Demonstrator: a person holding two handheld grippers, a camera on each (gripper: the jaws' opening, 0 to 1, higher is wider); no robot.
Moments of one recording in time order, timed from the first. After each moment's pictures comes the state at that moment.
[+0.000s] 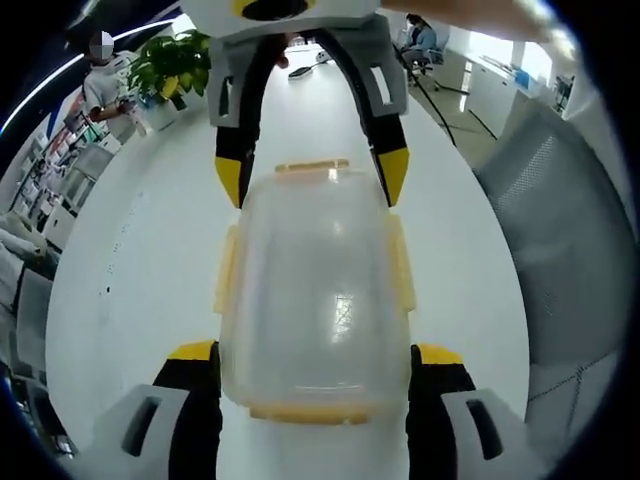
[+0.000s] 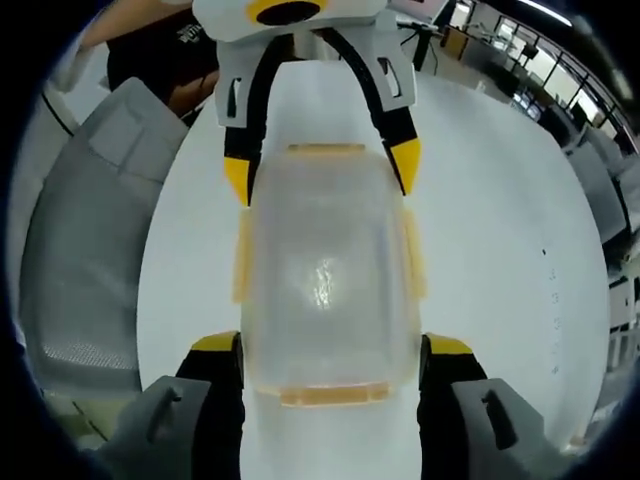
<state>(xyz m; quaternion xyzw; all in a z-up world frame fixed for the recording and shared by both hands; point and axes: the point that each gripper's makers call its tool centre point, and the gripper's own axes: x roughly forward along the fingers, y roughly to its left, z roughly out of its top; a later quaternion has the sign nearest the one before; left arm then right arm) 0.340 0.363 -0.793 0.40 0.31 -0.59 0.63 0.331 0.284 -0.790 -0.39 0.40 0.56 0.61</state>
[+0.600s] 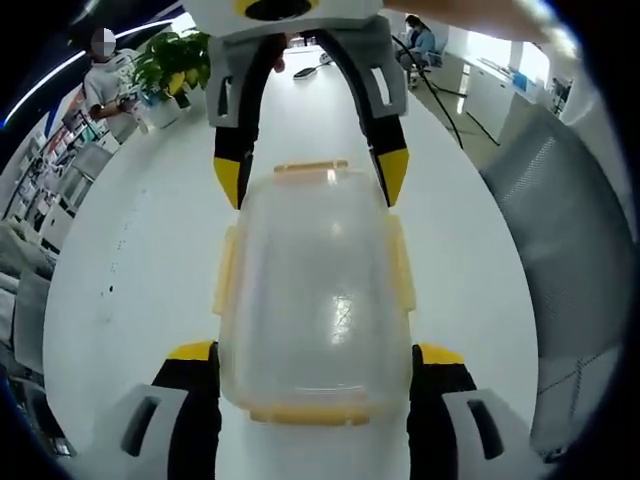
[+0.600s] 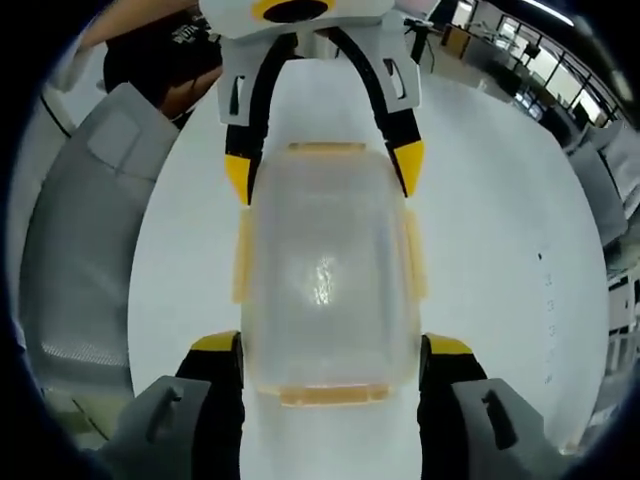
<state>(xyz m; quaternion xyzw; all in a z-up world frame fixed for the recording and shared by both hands) 0.371 0.365 -0.795 0.40 0.31 -0.59 0.62 0.363 0.287 -0.790 -0.39 0.40 0.56 0.61</state>
